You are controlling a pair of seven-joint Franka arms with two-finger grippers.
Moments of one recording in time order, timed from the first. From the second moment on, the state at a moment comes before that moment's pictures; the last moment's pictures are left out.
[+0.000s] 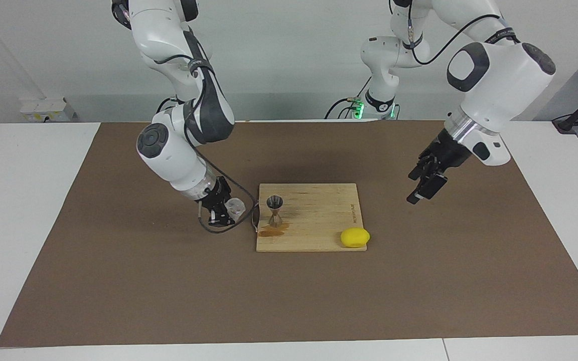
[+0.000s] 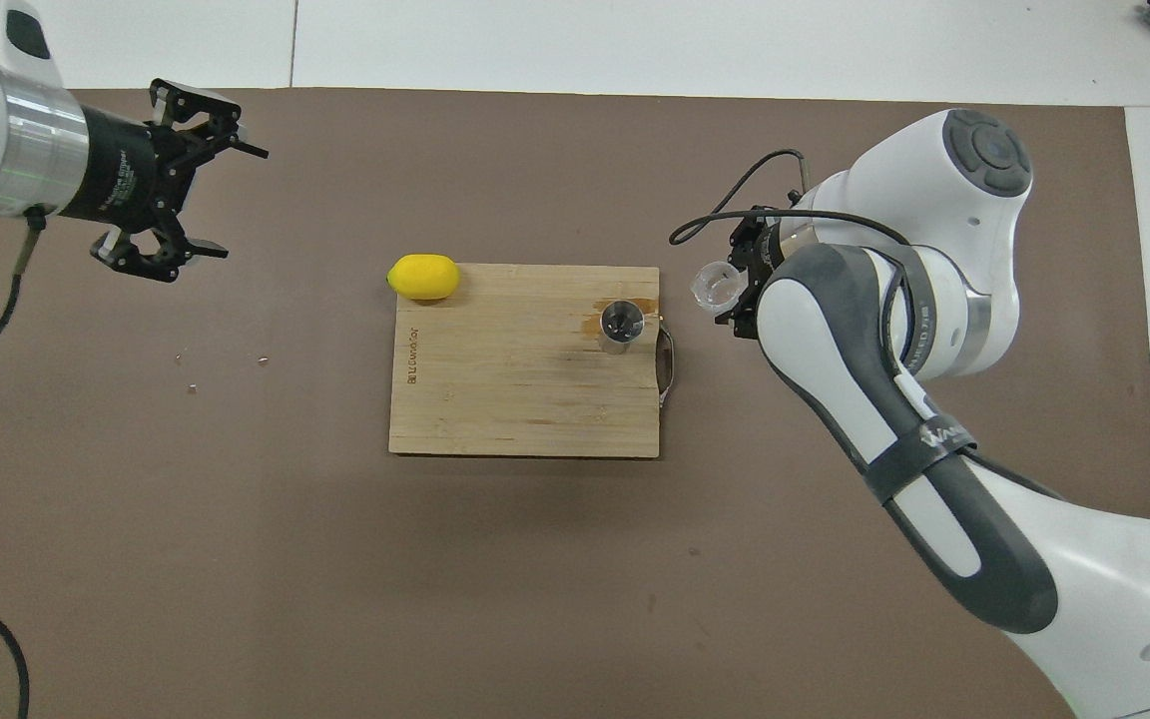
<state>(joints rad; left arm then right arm) -0.11 0.18 -0.02 -1.53 -0.31 1.92 -0.96 0.28 0.38 -0.01 -1.64 0.29 2.04 1.72</state>
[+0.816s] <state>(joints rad) -0.02 0.07 -0.03 -1.54 -0.05 1.68 -0.08 0.40 0.41 -0.01 -1.55 0.11 1.99 1.81</state>
